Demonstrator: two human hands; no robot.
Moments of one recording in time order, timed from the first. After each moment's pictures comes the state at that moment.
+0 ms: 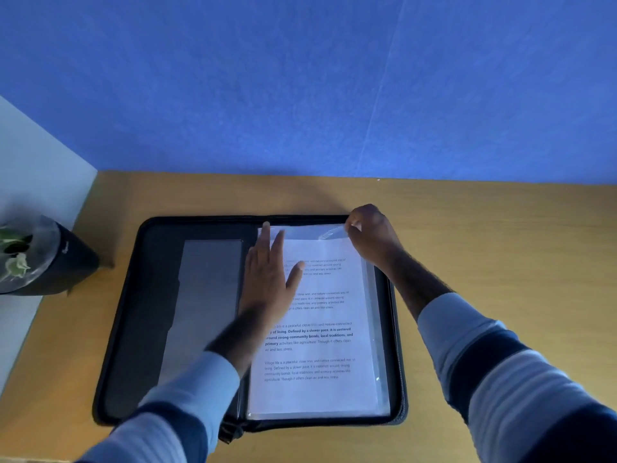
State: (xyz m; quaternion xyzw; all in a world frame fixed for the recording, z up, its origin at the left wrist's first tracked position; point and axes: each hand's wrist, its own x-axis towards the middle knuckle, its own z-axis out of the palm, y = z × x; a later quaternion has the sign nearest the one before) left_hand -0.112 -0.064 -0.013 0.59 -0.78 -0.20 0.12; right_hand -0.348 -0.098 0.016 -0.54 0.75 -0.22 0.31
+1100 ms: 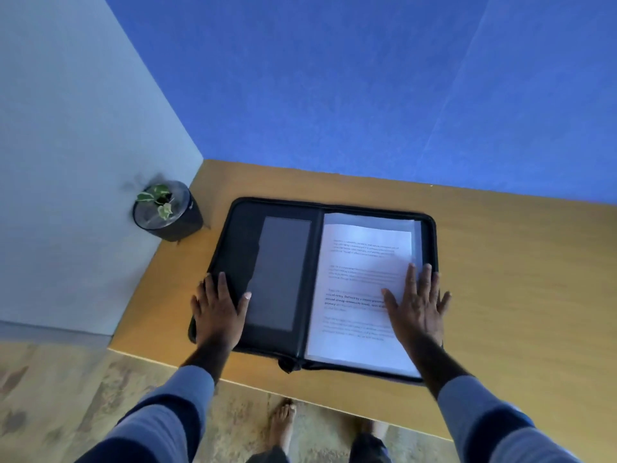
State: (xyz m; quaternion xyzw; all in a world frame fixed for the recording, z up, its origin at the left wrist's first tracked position) left_hand 0.102 0.049 -0.023 0.79 -0.60 -0.12 0.00; right_hand -0.279 0.073 -0.018 -0.54 0.82 -0.02 0.18
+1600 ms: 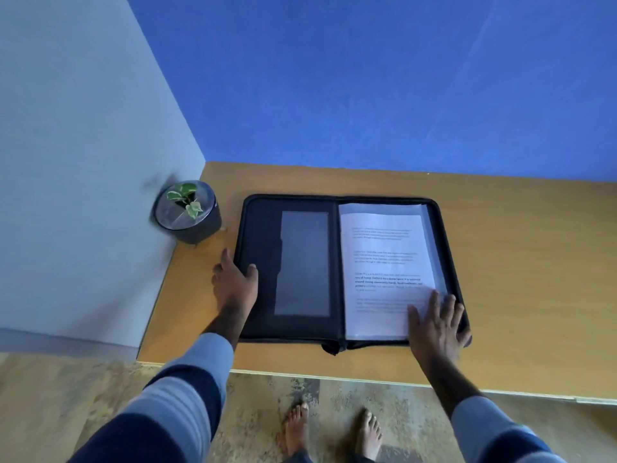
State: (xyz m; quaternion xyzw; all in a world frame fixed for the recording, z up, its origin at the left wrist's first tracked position) left_hand 0.146 -0.004 0.015 0.78 -0.51 -0.30 0.20; right_hand -0.191 0.160 -0.006 -0.36 0.91 -0.05 0.20
